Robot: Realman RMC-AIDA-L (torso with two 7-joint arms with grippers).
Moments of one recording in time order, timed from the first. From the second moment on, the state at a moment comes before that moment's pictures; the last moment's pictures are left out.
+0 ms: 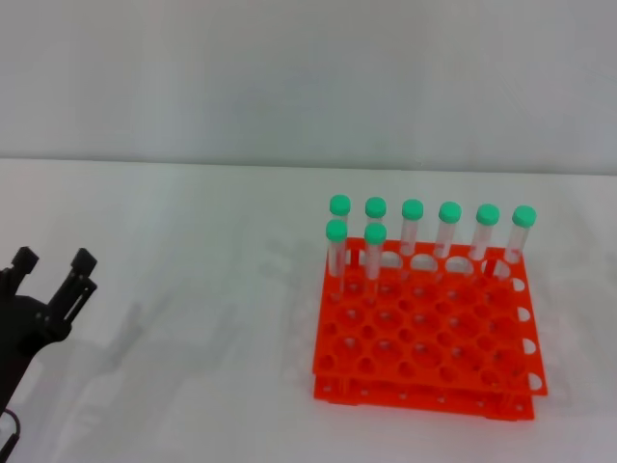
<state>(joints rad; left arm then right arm) -0.26 -2.09 1.13 0.03 0.47 1.49 -0.56 0.39 2.02 -1.31 -0.32 -0.33 -1.05 0.43</state>
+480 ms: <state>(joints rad) -0.26 -2.09 1.13 0.04 0.44 1.49 -0.56 0.39 2.02 -1.30 -0.27 -0.27 -1.08 0.37</state>
